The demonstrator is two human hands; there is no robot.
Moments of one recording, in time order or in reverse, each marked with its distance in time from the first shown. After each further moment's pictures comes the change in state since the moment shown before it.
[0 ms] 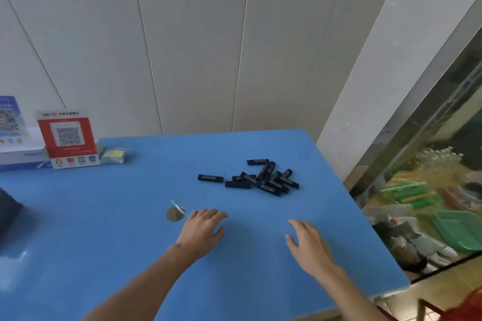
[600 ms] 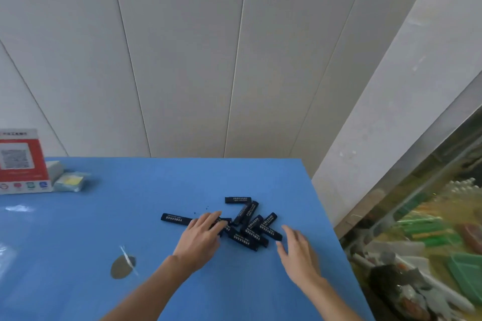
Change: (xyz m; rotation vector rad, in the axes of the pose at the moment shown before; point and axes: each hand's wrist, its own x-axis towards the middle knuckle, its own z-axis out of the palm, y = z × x) left_hand 0.135 0.023 0.045 0.019 0.120 0.036; right_hand 0.151 0.071 -0.006 -0.005 0.040 -0.025
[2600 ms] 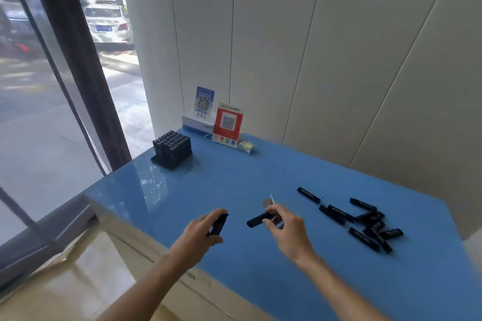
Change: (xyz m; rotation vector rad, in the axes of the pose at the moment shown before) left_hand -0.305 0.013 -0.205 -0.326 0.013 -0.871; right_hand -0.156 -0.256 -0.003 0.645 -0.208 -0.694
